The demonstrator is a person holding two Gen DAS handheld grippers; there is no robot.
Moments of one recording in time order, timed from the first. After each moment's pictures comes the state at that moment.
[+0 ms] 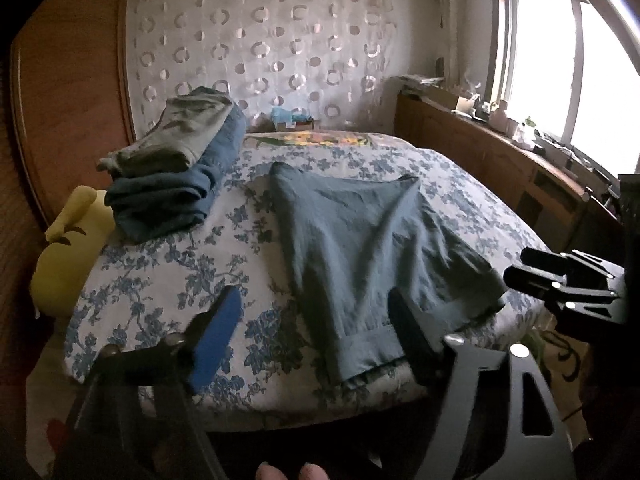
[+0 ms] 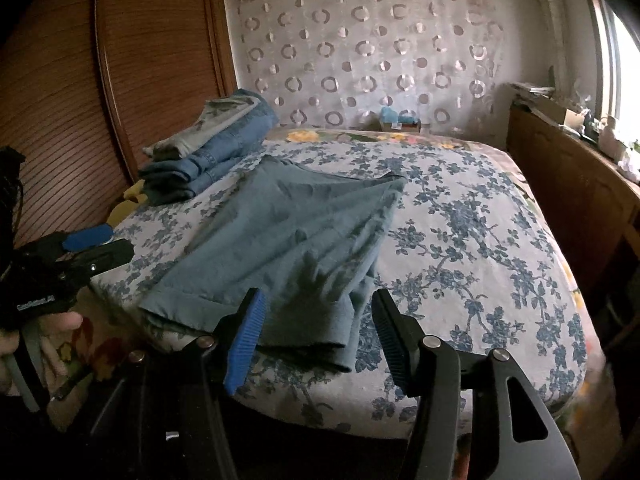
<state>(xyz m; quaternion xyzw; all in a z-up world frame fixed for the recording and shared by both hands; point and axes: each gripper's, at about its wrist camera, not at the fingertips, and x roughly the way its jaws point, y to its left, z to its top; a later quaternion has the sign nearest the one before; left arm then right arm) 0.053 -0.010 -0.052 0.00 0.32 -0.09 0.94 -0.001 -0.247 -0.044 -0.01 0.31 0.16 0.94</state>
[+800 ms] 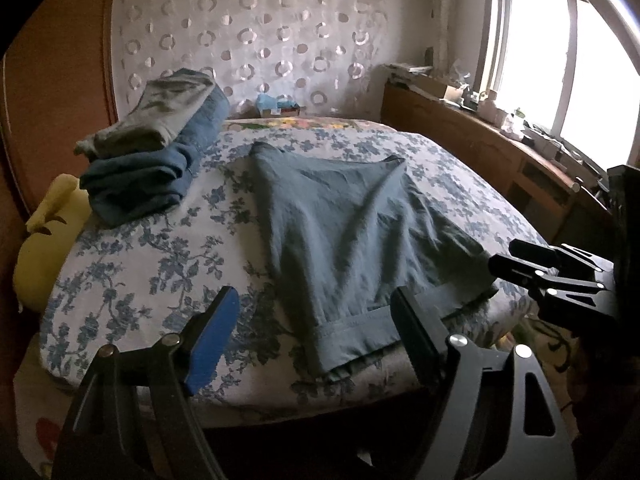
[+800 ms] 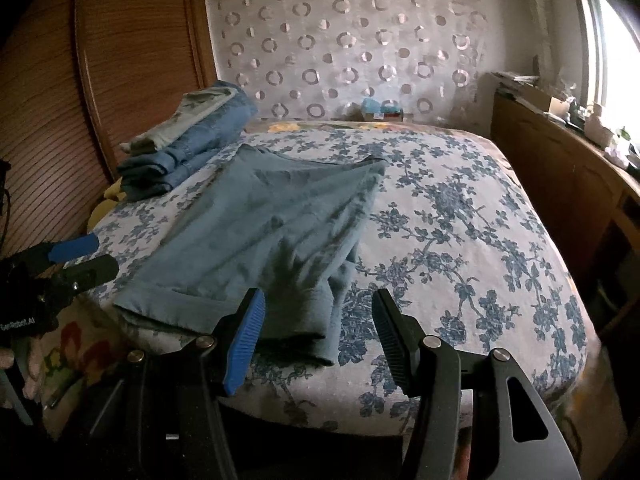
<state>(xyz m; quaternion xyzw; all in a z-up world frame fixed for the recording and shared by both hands) 0.060 -0.020 -0.070 -0.01 0.34 -0.12 0.93 0.002 -0.255 -0.053 -0.01 0.32 0.13 0.94</state>
